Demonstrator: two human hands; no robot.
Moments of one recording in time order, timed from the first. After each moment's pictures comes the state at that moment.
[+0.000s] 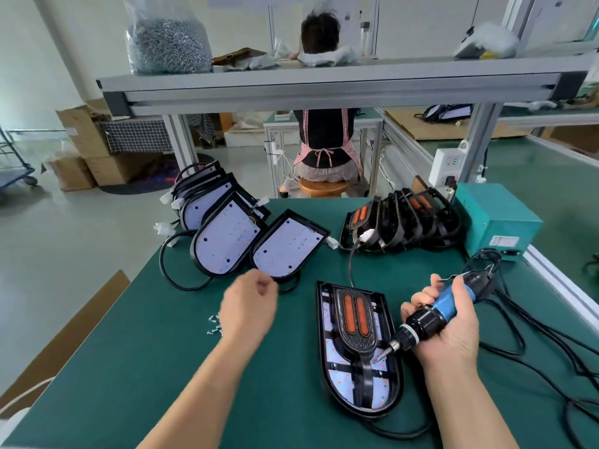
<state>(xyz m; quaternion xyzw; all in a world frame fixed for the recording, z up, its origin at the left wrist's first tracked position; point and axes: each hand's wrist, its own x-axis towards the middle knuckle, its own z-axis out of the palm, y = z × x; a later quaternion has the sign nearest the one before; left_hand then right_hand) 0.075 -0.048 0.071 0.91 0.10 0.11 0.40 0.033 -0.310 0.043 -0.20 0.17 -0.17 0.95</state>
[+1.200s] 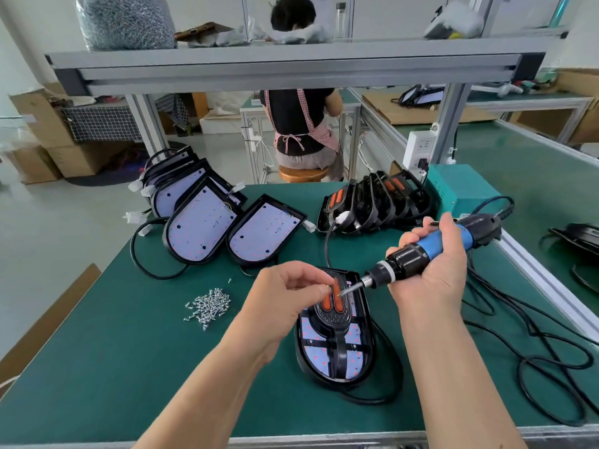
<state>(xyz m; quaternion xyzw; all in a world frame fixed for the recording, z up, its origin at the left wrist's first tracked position) 0.009 -0.104 0.119 0.73 -0.09 -0.11 0.67 0.026 -0.300 0.123 -0.19 0.18 -0.24 0.93</state>
